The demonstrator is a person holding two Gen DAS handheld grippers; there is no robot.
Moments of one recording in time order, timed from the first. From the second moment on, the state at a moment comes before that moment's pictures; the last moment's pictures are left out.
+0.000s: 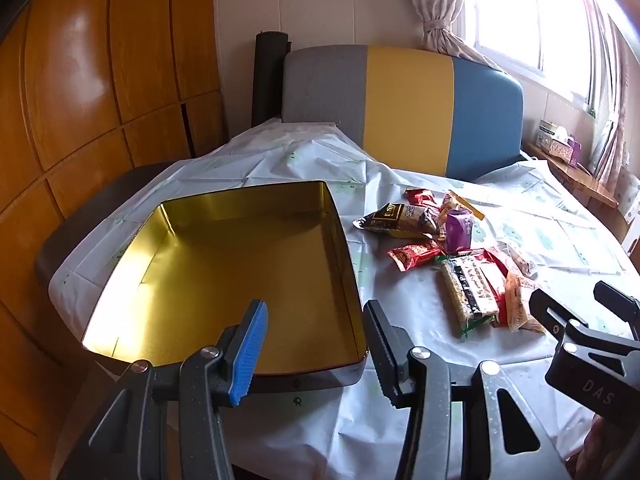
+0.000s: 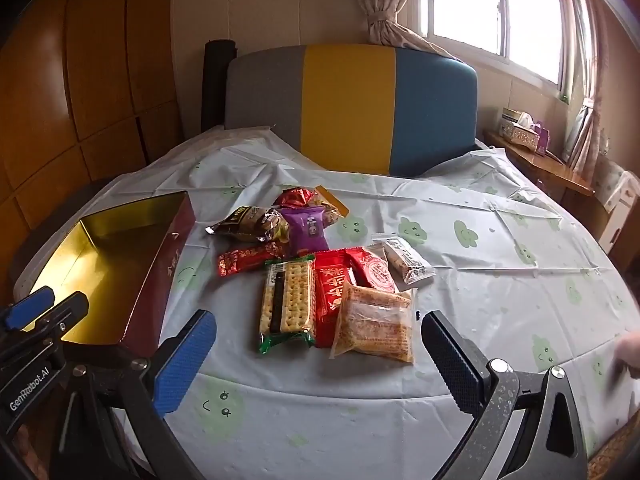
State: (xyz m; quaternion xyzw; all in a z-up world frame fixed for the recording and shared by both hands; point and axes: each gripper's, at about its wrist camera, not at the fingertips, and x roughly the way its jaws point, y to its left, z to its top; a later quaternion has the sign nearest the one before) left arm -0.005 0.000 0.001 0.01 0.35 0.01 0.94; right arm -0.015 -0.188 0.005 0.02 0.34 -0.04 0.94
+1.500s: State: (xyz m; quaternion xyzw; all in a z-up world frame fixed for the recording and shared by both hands) left arm -0.003 -0.009 -0.002 0.03 0.36 0.00 0.93; right arm -0.009 -0.203 0.009 0.02 0.33 -0.04 0.94
